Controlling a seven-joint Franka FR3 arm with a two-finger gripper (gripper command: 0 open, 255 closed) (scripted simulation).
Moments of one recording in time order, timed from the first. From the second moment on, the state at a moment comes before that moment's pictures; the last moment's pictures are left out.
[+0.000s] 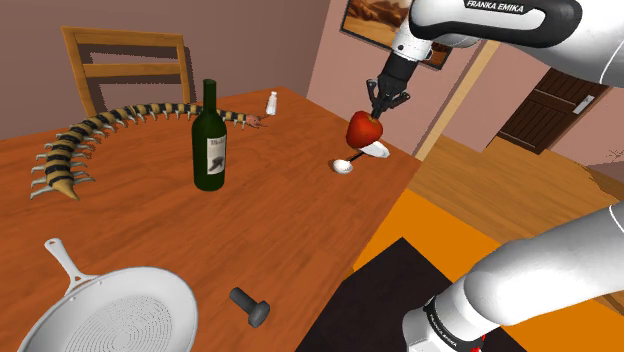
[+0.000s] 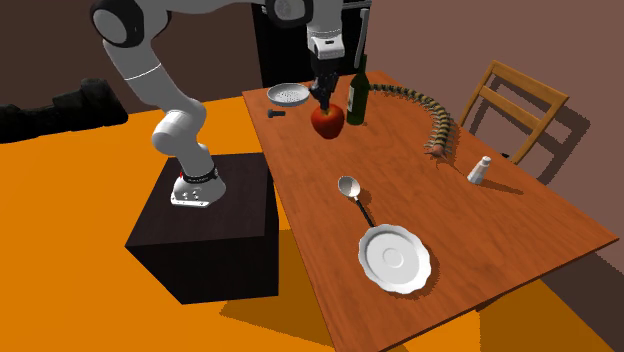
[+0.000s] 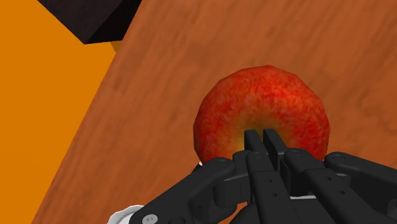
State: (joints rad) arm -0.15 -0.25 -0.01 -1.95 0.03 1.74 0.53
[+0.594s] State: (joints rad) arm -0.07 -0.24 0.13 -1.94 0.05 1.74 0.75
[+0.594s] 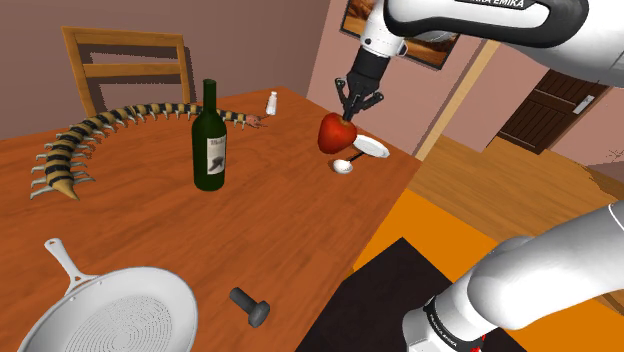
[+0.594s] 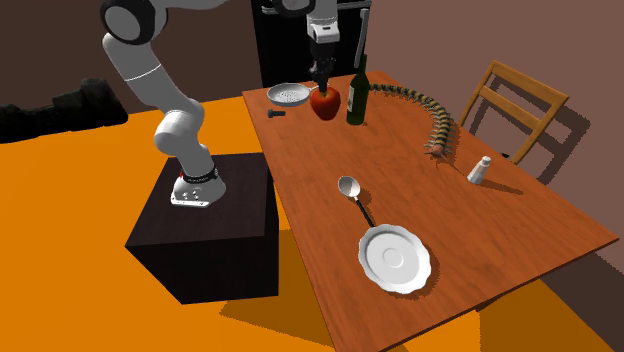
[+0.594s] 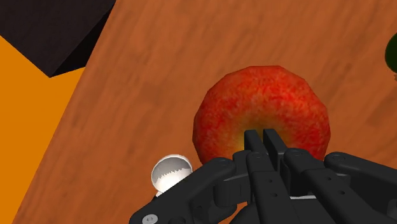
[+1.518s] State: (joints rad) arm 0.06 -0.09 0.35 -1.77 0.03 1.73 1.10
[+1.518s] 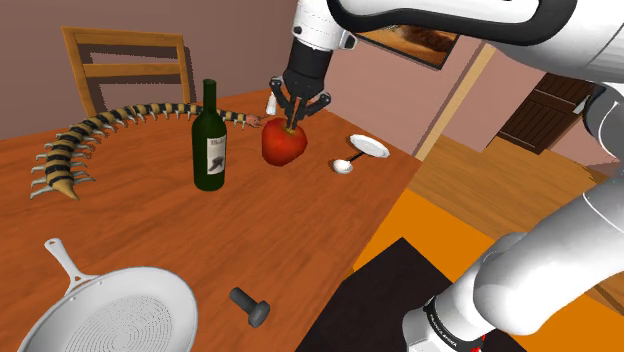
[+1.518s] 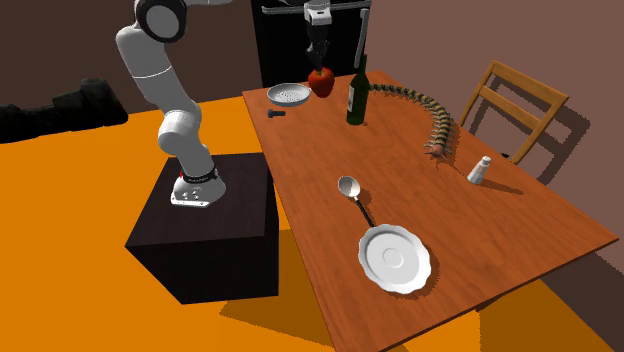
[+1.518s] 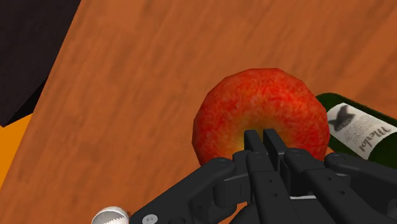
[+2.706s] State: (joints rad) arm 0.34 0.38 0.50 -1.23 -0.20 1.61 1.51
